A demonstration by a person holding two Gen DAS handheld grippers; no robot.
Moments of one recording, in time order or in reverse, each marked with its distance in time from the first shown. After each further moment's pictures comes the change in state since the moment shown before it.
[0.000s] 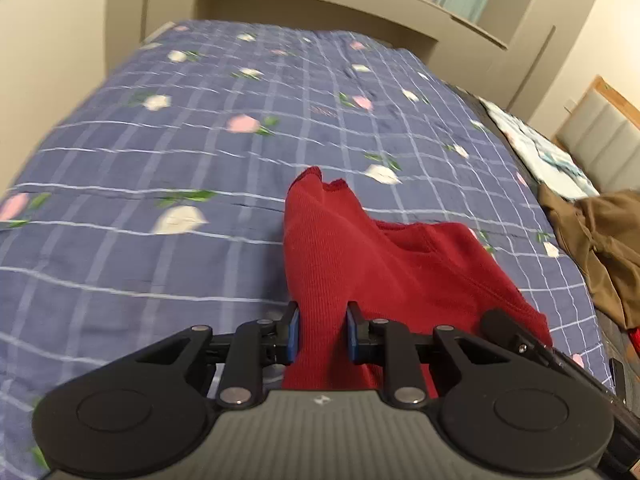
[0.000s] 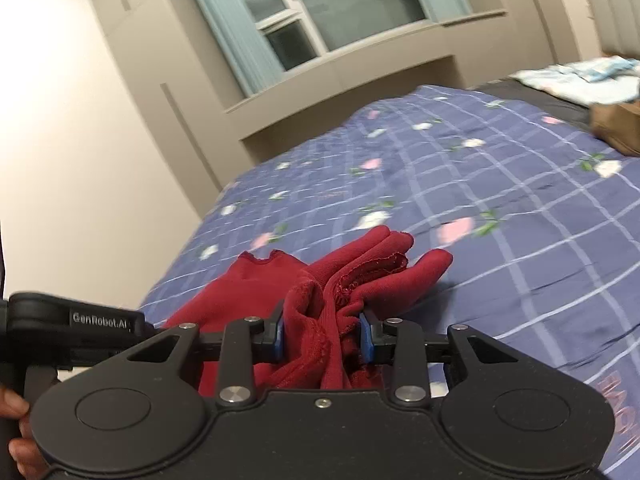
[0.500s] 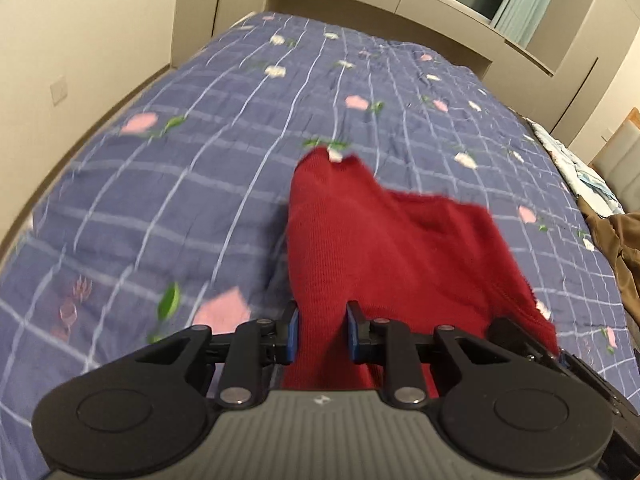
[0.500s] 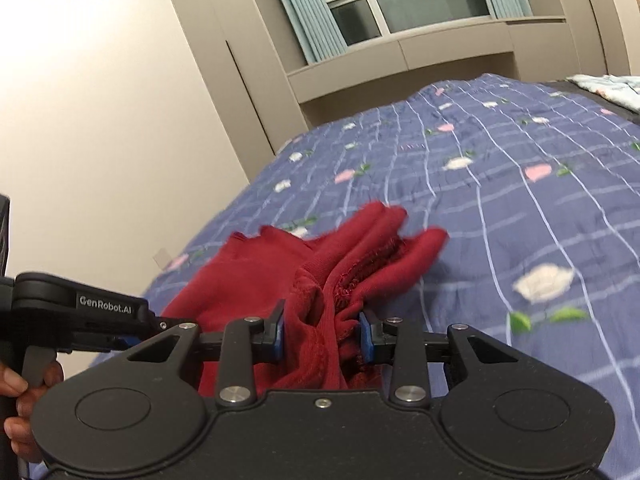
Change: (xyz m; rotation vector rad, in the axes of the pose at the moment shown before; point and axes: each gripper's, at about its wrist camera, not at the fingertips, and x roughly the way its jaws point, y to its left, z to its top) left arm -0.057 0.106 -0.085 -0.116 -0.021 0.076; right arm -0.025 0.082 -0.091 -0.123 0.068 0.069
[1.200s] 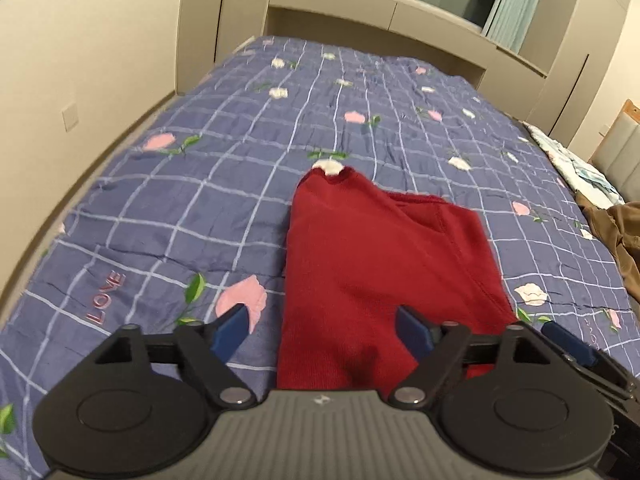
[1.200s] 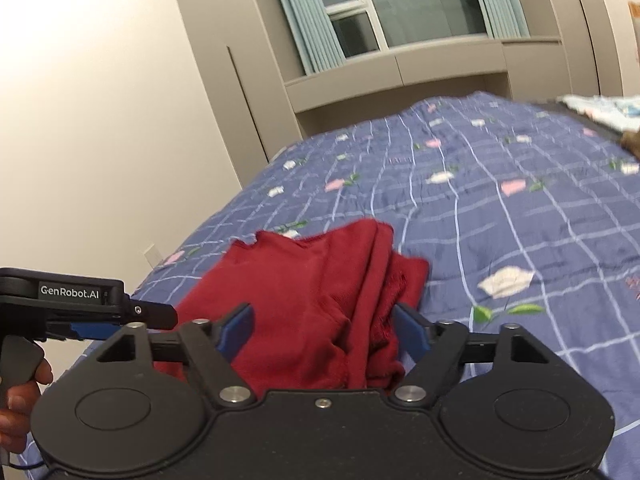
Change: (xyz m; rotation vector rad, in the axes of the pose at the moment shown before) left arm -0.046 -0.009 -0.025 0.064 -0.082 0.041; right arm -0.040 0.003 -0.007 -0.060 -0.048 -0.029
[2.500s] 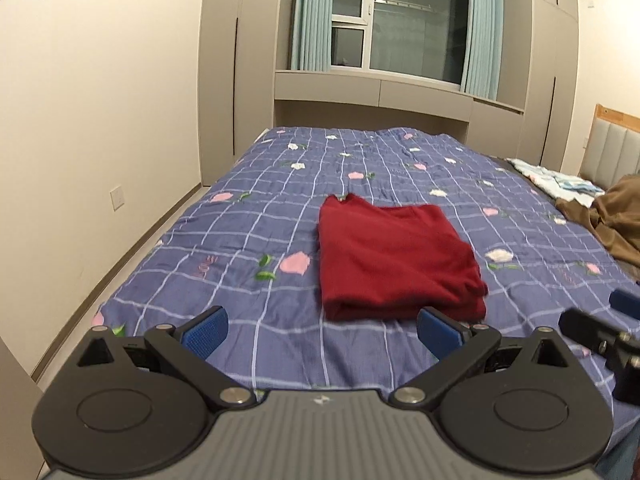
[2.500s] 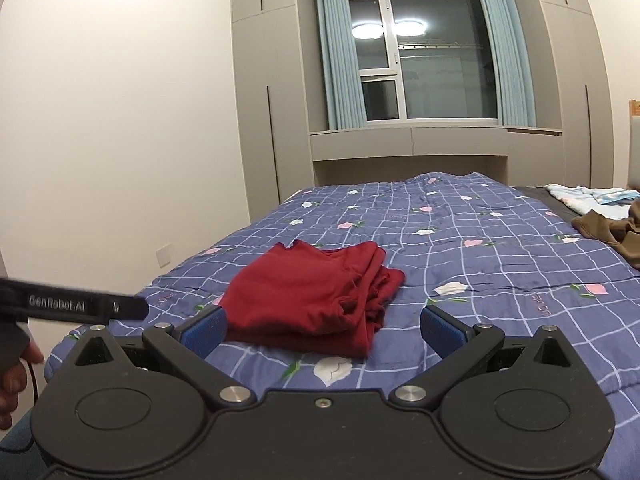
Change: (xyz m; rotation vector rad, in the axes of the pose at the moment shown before) left arm -0.151 -0.001 -0.142 0.124 -0.280 0.083; right arm -0.174 0.040 -0.074 -0.190 -0.166 -0.042
